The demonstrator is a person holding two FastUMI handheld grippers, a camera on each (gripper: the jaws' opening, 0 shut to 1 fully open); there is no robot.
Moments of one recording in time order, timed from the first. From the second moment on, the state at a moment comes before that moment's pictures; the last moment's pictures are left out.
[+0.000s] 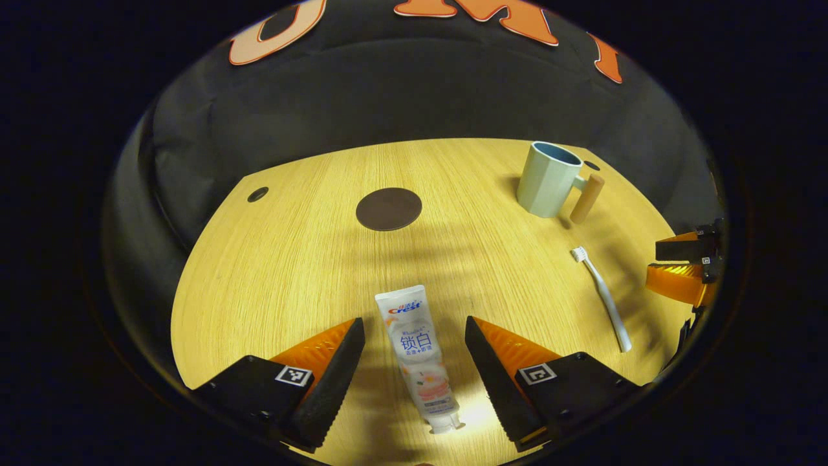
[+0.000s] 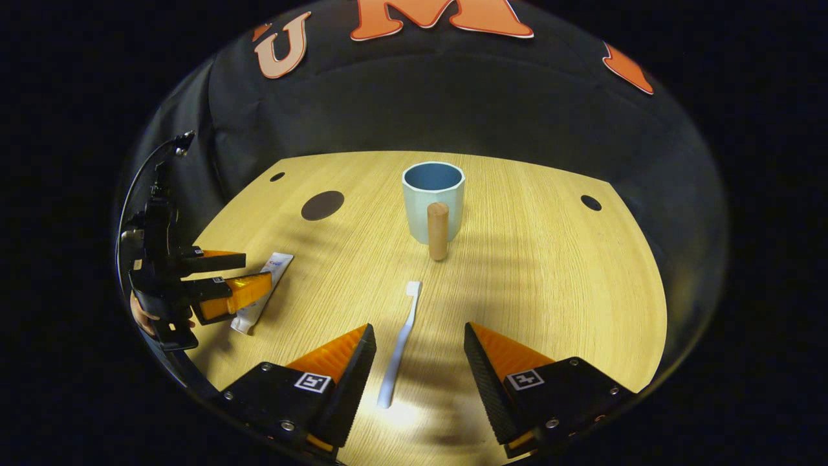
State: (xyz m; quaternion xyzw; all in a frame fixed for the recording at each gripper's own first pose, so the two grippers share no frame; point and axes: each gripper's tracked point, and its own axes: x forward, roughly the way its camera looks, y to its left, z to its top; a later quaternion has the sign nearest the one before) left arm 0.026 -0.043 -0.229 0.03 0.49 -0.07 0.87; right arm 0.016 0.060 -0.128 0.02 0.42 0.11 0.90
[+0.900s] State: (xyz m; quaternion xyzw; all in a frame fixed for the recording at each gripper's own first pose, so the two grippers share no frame) left arm 0.005 -0.048 -0.259 -0.01 0.63 -0.02 0.78; right arm 0.022 0.083 -0.176 0.02 0.54 0.10 0.83
